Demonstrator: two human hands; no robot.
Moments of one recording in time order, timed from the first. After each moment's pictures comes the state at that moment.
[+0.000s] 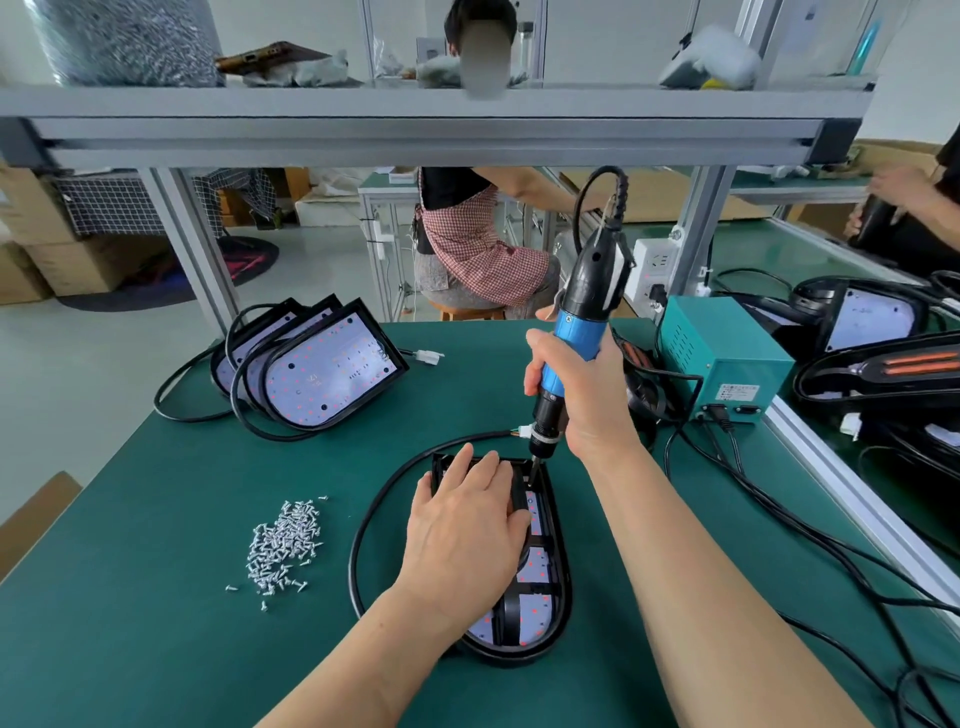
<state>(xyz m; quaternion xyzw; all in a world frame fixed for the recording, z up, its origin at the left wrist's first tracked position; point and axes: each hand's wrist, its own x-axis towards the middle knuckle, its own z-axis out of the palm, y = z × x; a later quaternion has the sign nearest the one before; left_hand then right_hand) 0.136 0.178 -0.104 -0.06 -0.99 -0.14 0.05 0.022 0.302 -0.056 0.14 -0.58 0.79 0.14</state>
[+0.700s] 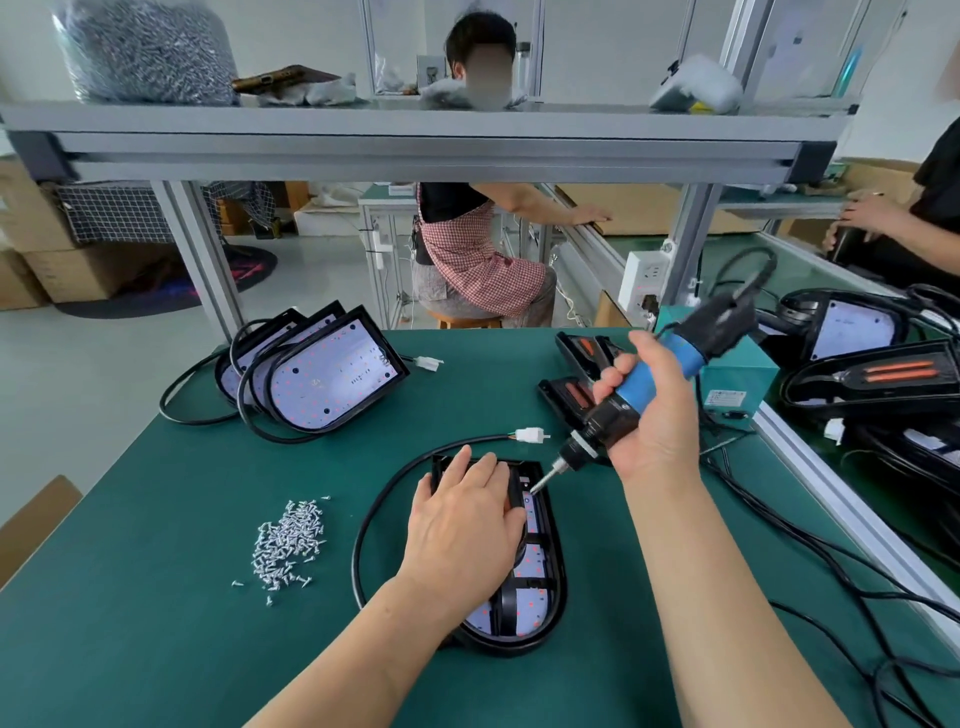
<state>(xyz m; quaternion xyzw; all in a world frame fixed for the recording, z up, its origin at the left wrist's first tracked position) 0.134 0.177 -0.104 -0.07 -0.99 -0.14 0.05 0.049 0.346 -0.046 -0.01 -0.33 0.93 0.12</state>
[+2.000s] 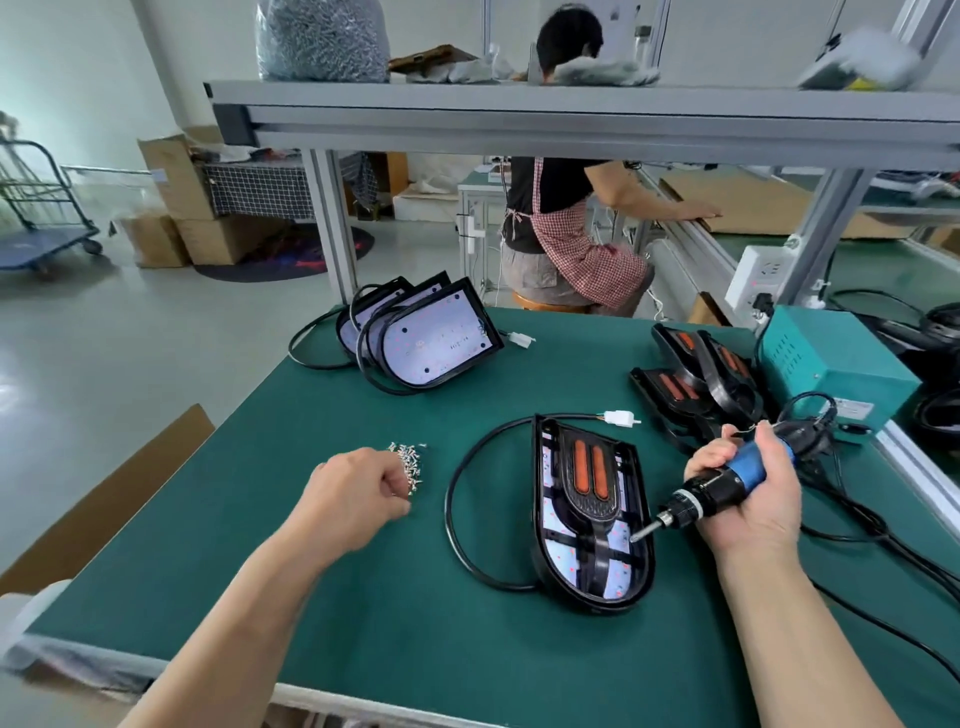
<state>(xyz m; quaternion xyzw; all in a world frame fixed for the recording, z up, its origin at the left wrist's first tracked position) 0.187 0.016 -0.098 0.12 -0.97 -0.22 0.02 0.068 0.366 -0.137 -0.11 -0.21 0.97 0.00</state>
